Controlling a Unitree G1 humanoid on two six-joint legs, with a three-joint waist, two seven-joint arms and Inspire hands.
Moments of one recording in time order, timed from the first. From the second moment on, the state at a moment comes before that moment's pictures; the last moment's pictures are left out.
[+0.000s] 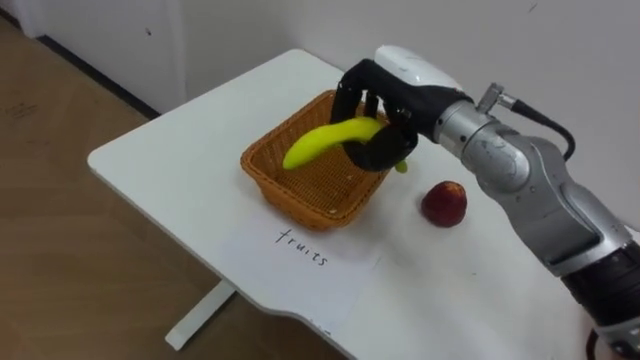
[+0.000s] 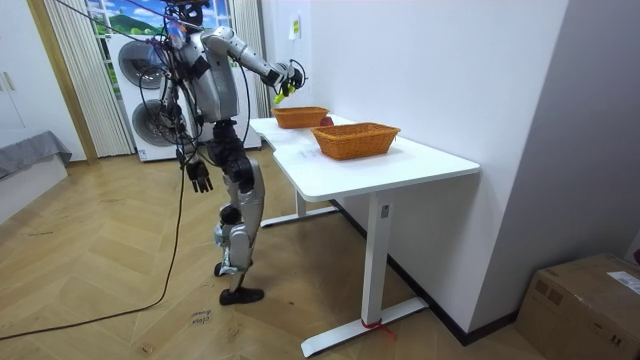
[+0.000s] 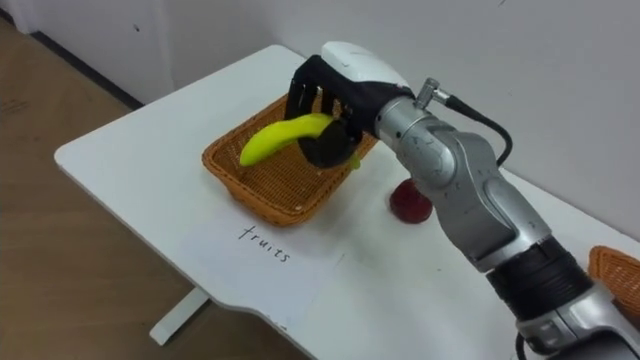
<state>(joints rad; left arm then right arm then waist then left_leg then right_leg) 0.42 0.33 0.03 0.80 0.45 0.15 -0.06 -0.54 -0.54 0.46 0.08 -0.41 0.12 0.24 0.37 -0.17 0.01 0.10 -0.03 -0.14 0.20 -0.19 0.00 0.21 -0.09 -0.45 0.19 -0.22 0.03</state>
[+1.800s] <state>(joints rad) 0.42 0.33 0.04 0.73 0.45 0.16 -0.08 -0.48 -0.58 0.40 0.04 -0.37 0.12 0.22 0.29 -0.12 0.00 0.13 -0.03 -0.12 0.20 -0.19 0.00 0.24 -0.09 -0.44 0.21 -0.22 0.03</state>
